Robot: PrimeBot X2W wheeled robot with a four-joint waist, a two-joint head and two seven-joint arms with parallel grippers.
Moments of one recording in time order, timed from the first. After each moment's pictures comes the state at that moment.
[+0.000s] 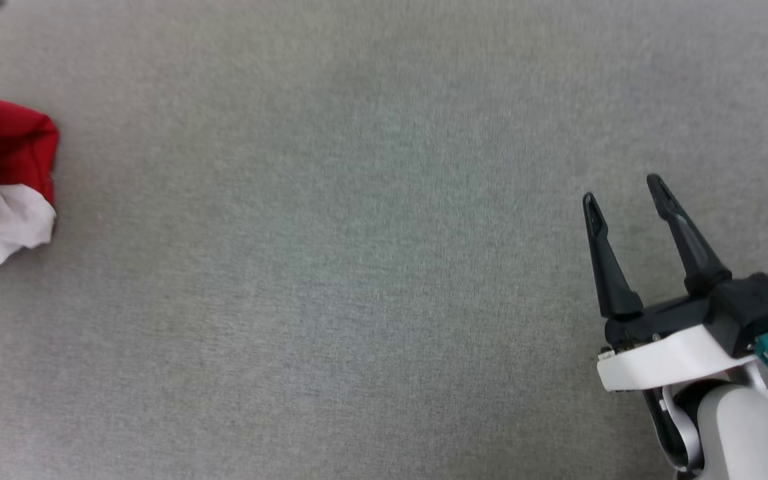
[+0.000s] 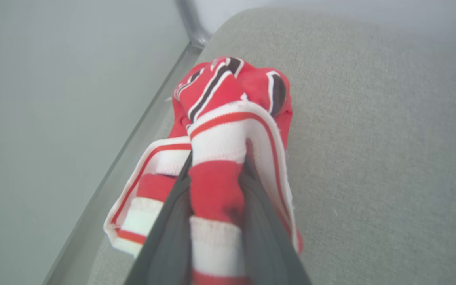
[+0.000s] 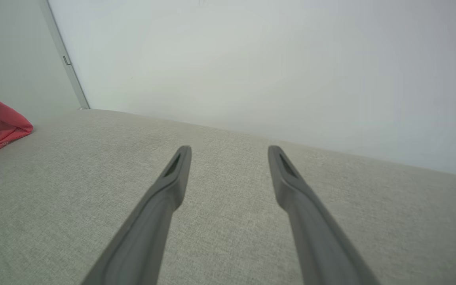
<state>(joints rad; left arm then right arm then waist) -0.74 0.62 0.10 0.67 -0.47 -0.09 0.45 -0.21 -0.08 0.10 -0.09 0.02 0.13 -0.14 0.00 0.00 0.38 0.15</state>
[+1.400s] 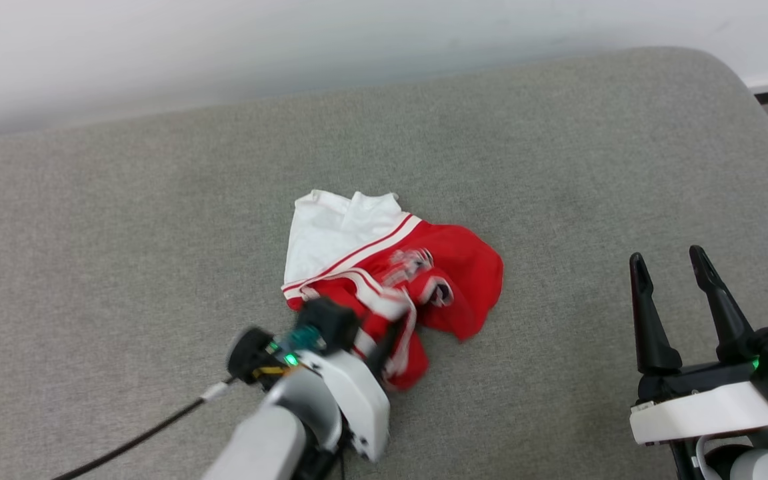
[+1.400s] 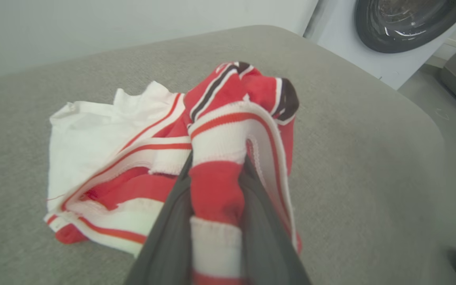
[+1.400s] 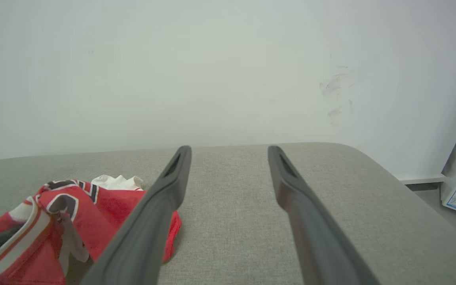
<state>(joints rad) -0.33 0.14 -0.49 0.27 -0.36 -0.12 0.04 -0.02 -0.05 0.00 -0.14 0.12 0.13 -0.13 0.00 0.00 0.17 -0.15</state>
